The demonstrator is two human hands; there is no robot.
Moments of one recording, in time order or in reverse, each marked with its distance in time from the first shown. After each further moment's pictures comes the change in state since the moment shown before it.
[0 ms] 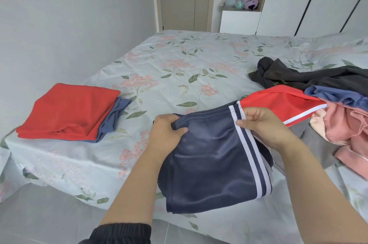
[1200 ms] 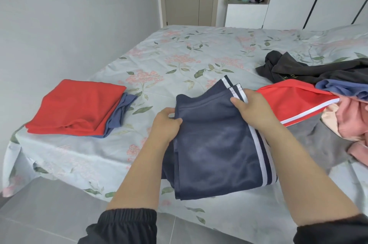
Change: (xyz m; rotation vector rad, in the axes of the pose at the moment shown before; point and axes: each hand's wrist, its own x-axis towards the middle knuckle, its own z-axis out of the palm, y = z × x) left_hand 0.008 -0.002 -0.007 -0.323 -0.001 -0.314; right_hand 0.037 0.000 0.030 -0.604 0.335 -0.099
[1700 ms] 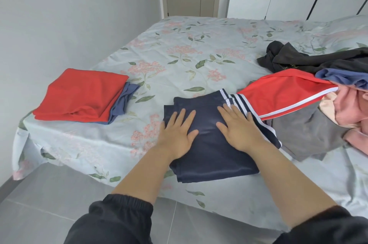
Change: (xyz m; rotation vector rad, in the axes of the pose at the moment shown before) left_hand -0.024 -0.054 0.012 1.123 -0.288 0.333; right_hand -0.053 0.023 0.042 -0.696 -0.388 -0.101
